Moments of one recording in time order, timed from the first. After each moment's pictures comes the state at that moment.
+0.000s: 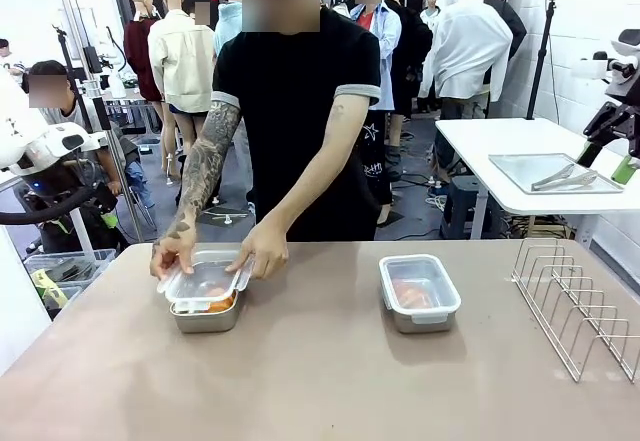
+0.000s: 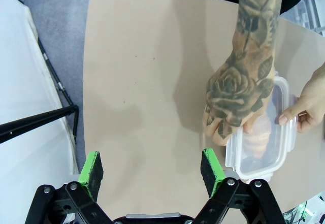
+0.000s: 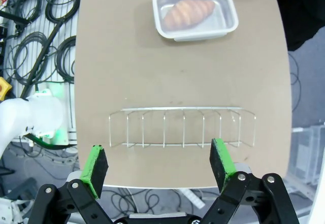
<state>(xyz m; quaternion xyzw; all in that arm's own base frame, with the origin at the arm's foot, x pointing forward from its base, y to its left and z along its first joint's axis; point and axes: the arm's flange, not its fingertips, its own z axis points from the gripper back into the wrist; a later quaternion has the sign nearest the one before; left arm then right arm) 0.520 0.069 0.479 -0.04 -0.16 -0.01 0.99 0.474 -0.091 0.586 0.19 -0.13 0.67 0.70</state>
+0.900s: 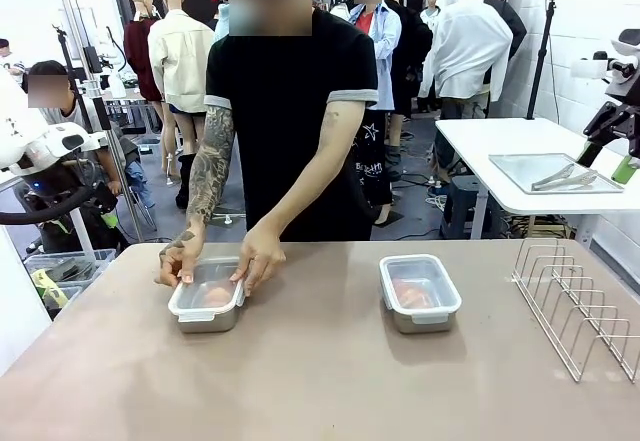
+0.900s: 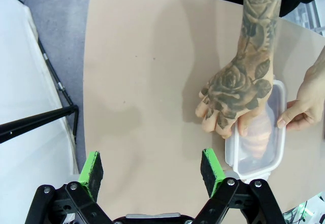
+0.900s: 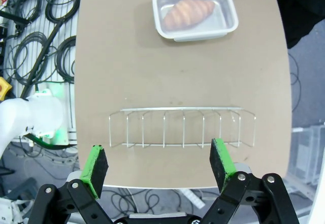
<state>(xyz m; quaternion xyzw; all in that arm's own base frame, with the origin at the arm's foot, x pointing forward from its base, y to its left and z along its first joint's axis) 0.520 0.069 0.479 -0.04 -0.16 -0.01 0.99 0.474 -0.091 0.586 0.19 -0.13 0.67 0.70</state>
